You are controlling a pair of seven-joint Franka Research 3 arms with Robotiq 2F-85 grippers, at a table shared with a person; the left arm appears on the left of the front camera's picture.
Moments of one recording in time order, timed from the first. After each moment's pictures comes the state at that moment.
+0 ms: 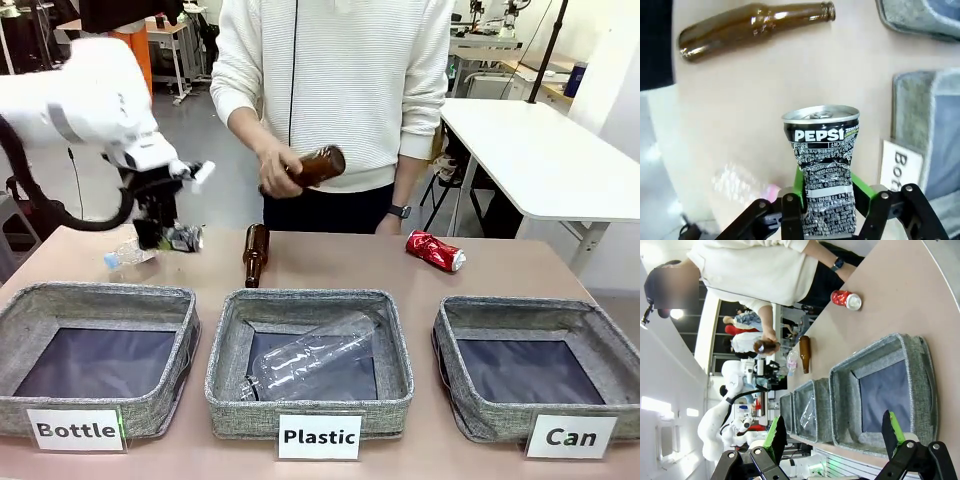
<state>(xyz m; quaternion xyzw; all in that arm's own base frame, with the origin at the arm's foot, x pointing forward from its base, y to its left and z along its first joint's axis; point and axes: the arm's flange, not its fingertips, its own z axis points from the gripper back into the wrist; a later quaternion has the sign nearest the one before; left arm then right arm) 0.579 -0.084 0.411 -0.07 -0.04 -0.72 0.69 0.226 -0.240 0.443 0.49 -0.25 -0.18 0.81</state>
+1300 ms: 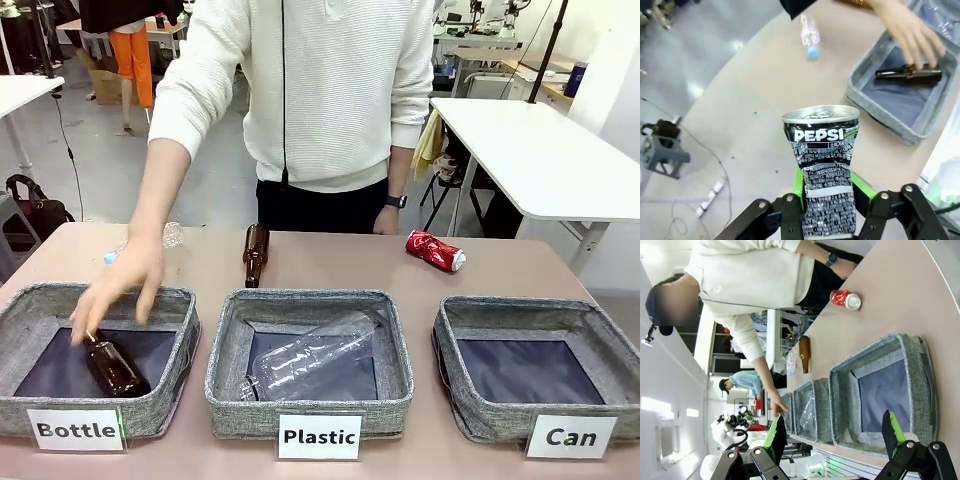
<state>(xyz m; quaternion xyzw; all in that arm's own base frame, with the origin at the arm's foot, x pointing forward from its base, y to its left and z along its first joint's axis) 0.262 0.319 0.538 -0.09 -0.33 -0.40 0.85 0.226 -0.241 0.443 0.49 -0.25 -0.19 0.82</state>
